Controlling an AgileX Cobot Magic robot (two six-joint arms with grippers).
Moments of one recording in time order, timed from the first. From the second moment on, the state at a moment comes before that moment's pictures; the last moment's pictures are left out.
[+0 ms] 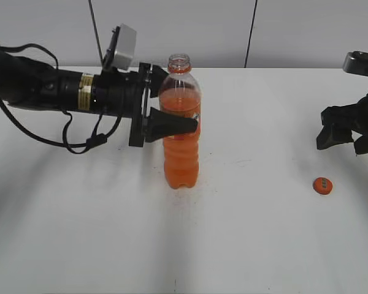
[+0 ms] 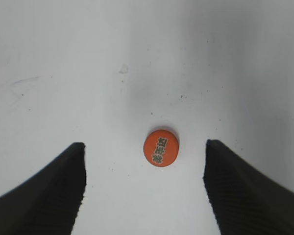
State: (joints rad) left arm -0.28 2.16 -1.27 1.52 -1.20 -0.71; right arm 0.05 1.68 -0.94 0.30 0.57 -0.16
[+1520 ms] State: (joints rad) left arm -0.18 1.52 -1.14 1.82 0.03 -1.67; right arm 0.05 1.38 -1.20 0.31 0.98 -0.16
